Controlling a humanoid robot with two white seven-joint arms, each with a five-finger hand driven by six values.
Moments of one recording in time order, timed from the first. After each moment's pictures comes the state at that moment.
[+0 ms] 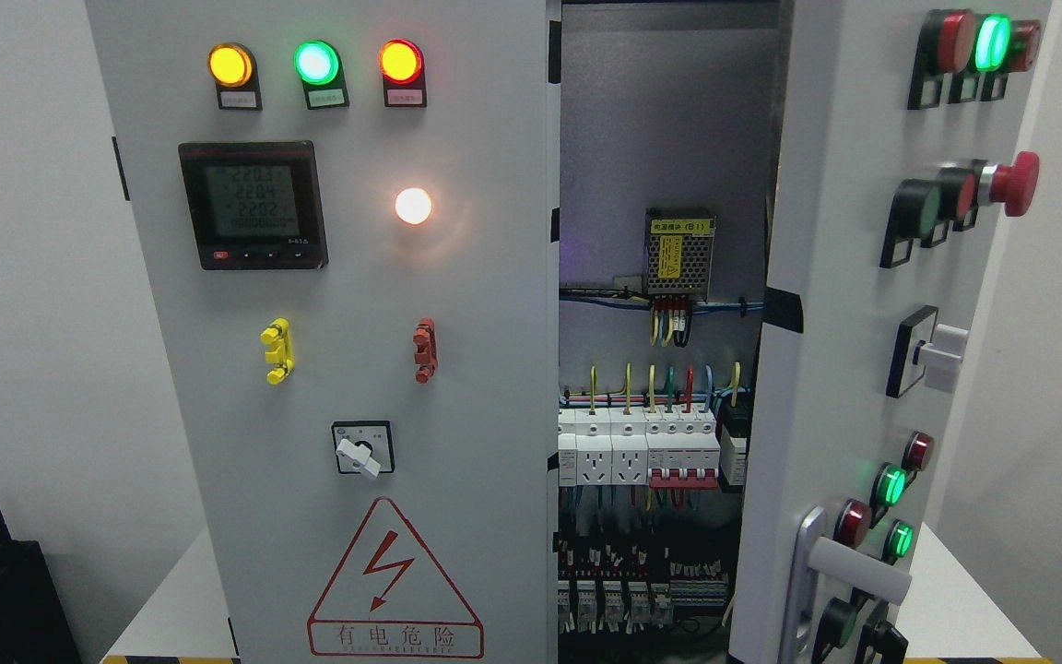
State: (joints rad) left arm 0.35 1.08 0.24 -1.57 1.43 0.12 -0.82; right arm 0.10 0.12 0.17 -0.08 -0.14 0.03 0.14
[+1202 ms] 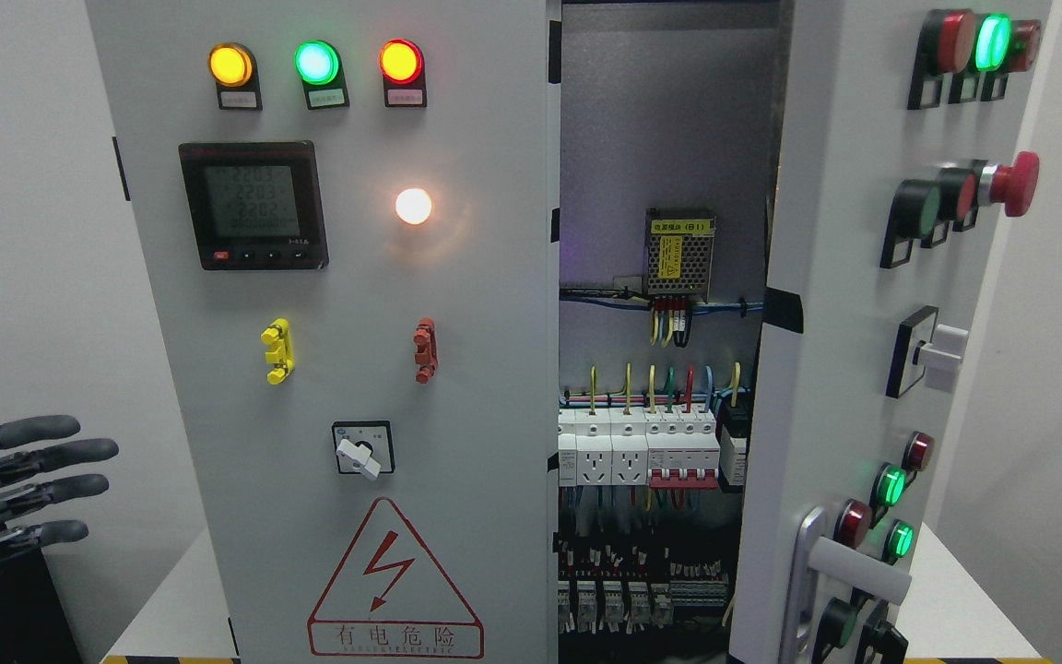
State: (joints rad) left arm -0.12 1.44 0.18 -1.70 1.64 0.21 -0.90; right arm 0.11 0.12 0.17 -0.08 -0.14 0.03 0.14
